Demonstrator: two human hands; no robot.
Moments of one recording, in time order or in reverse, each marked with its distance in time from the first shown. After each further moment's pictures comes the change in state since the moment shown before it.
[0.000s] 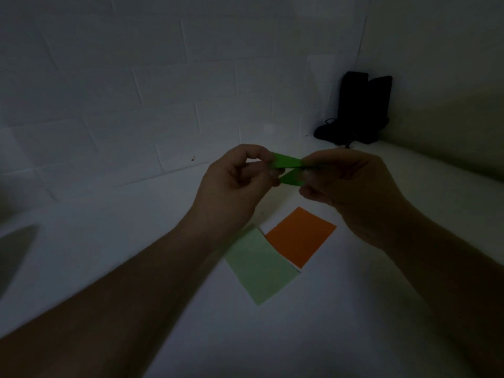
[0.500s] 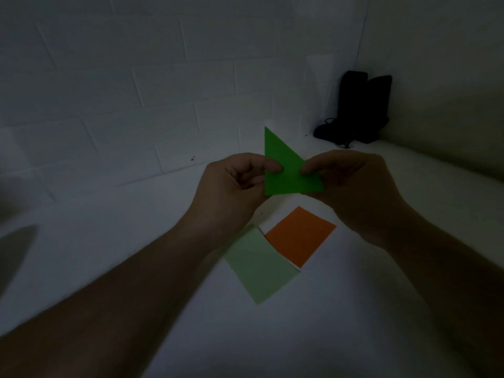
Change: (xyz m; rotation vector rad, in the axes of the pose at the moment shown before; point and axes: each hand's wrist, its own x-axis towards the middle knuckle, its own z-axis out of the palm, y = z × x) left_hand -0.001 -0.003 0.000 -0.049 -0.020 0.004; right_hand -0.002 0.001 0.001 -0.219 0.009 -0.099
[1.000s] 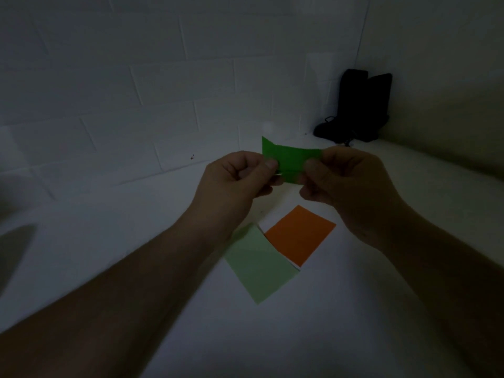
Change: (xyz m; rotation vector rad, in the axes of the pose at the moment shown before) left_hand 0.003 0.003 0.003 -0.070 0.076 -0.171; right_hand 0.003 0.000 0.005 0.083 0.103 0.151
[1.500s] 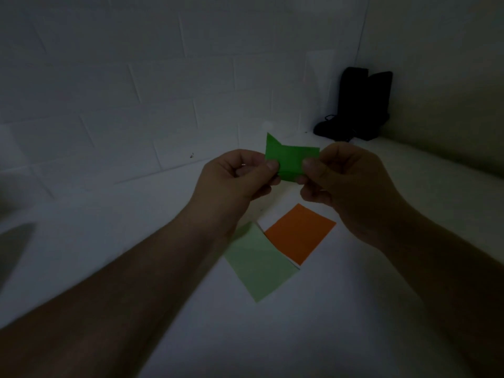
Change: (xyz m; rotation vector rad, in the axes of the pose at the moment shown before) left_hand 0.000 0.001 0.002 -0.113 0.034 -0.085; right_hand 0.000 -0.001 0.000 0.061 -0.006 0.056
